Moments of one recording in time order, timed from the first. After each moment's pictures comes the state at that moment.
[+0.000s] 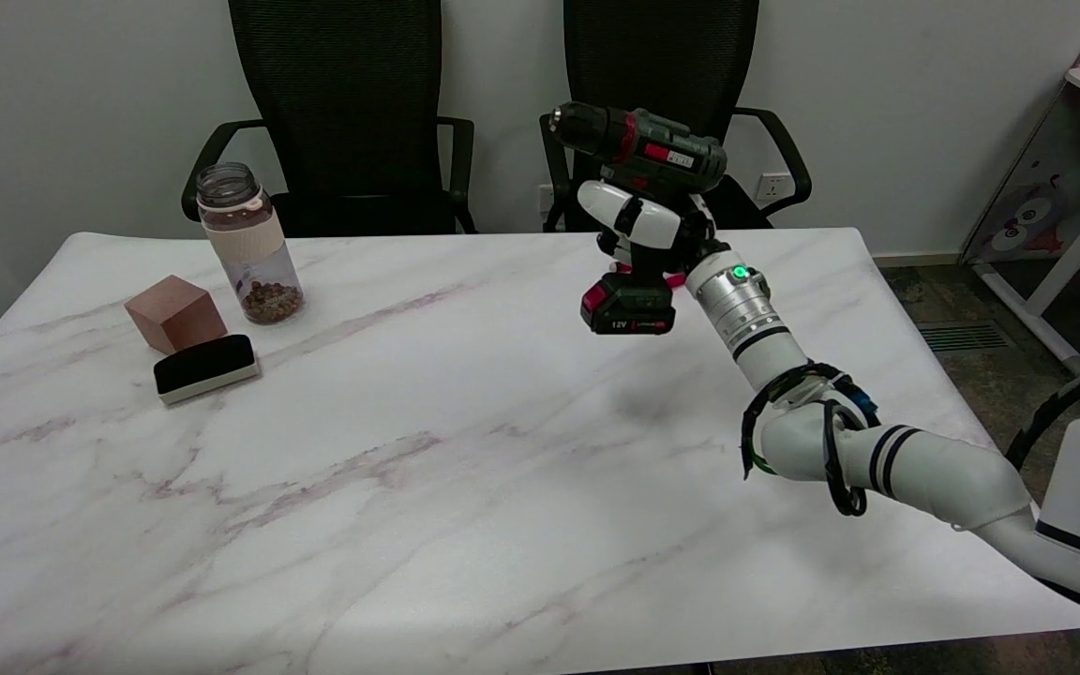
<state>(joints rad) 0.60 -1.01 0.60 -0.77 -2.07 0.87 1.61</state>
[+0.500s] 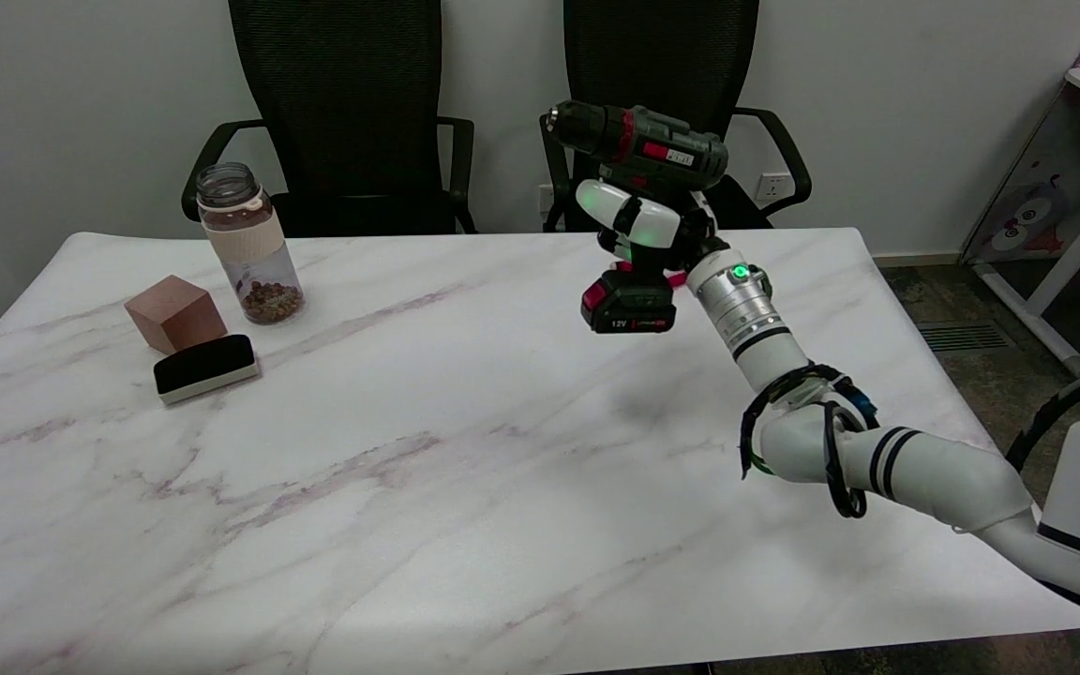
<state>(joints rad) 0.60 -1.01 0.60 -0.79 -2.07 0.90 1.56</state>
